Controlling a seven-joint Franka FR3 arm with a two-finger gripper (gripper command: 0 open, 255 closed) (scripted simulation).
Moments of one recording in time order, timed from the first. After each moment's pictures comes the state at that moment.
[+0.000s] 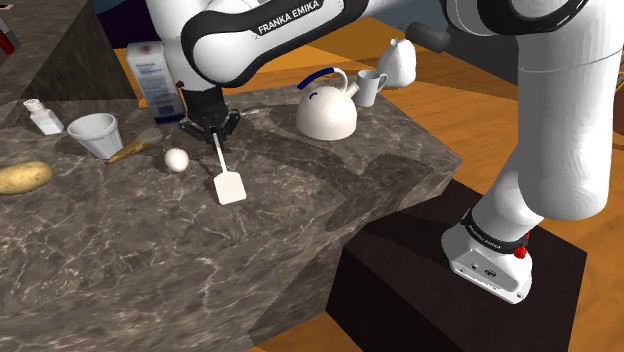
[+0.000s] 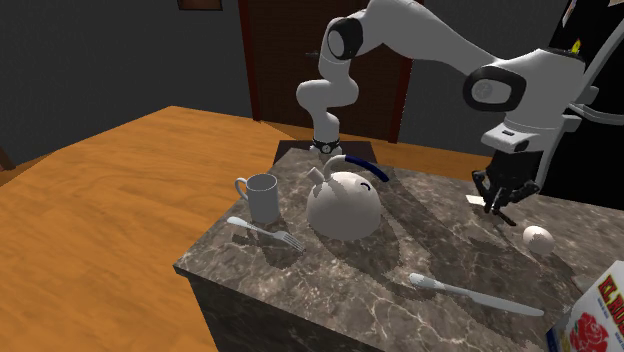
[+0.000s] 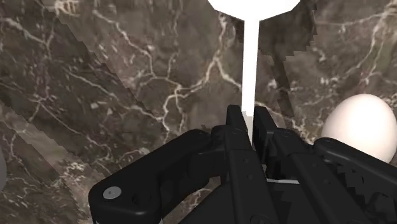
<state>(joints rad) 0.24 0.52 0.46 -1.51 -0.31 2.00 1.13</state>
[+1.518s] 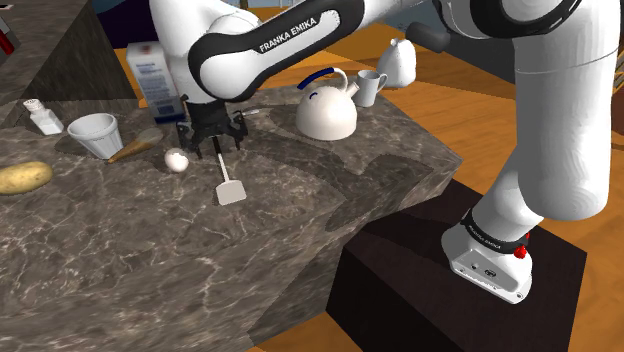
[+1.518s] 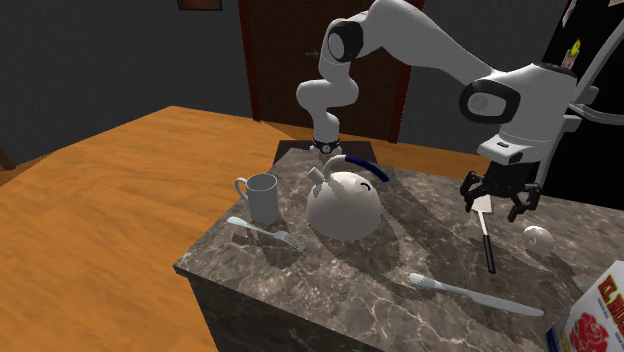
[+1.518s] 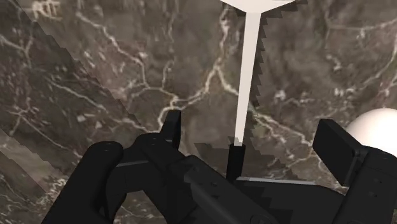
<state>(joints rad) 0.24 0.54 0.45 -1.54 -0.32 2.05 1.15</state>
